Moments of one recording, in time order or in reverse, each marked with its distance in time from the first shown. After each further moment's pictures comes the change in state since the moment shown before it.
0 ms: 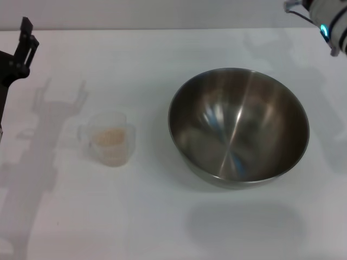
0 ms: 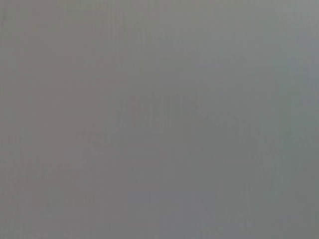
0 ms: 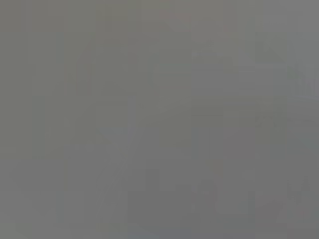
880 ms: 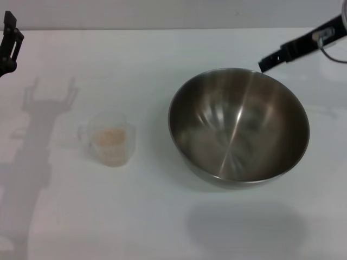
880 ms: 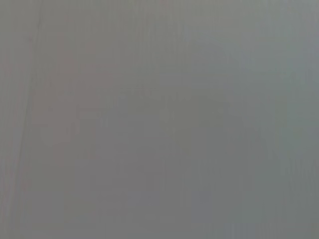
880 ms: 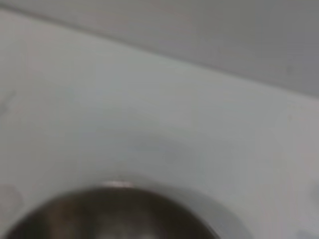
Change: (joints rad) left arm -0.007 0.000 -0.011 -0.005 -0.064 -0.002 -0.003; right arm 0.351 -0.064 0.526 -0.137 0.037 1.542 -0.053
